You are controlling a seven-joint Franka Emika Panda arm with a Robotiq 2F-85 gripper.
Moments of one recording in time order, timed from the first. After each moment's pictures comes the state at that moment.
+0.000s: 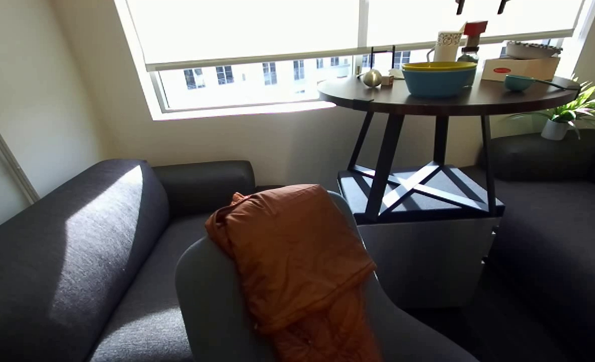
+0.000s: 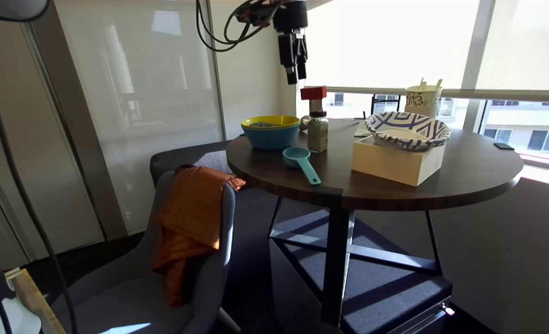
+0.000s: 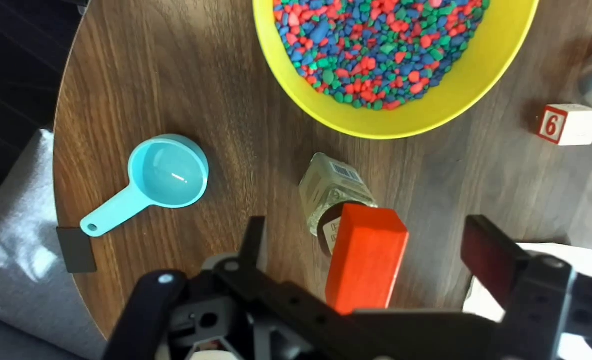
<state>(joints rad) -0.25 0.36 -0.20 -1.21 0.04 1.71 0.90</state>
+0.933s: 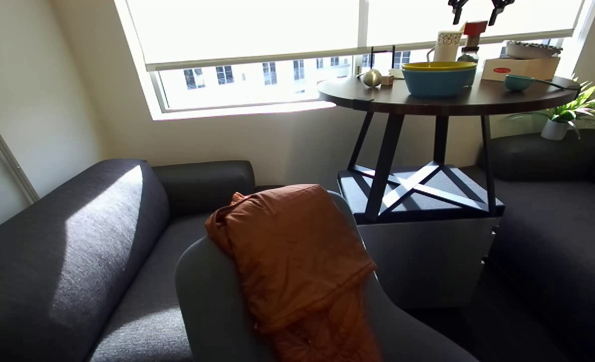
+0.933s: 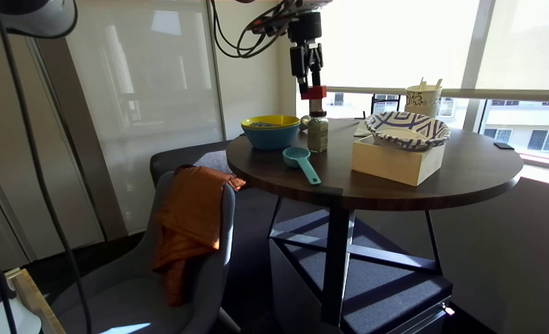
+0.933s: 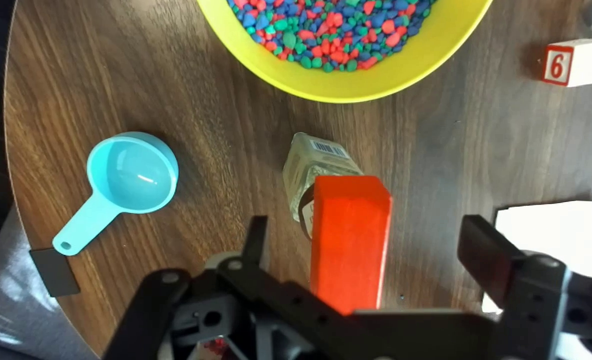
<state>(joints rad) -0.29 0.48 -0.20 -1.09 0.06 1.71 1.01</state>
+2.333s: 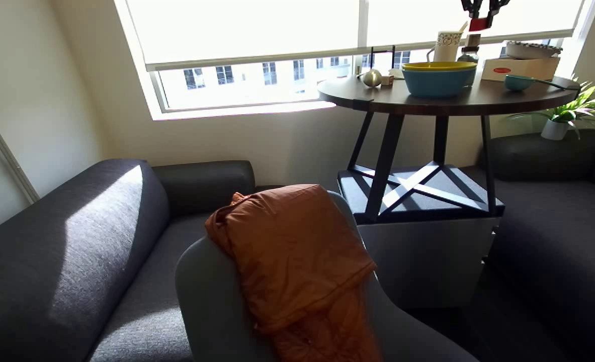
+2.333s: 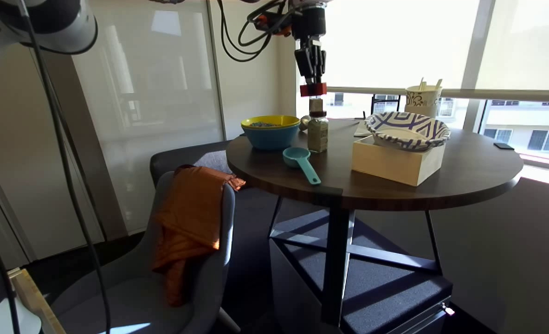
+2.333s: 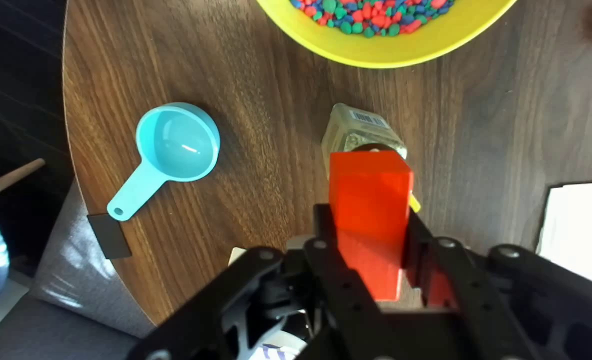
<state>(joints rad) -0.28 0.57 -0.23 -0.91 0.00 1.55 1.03</state>
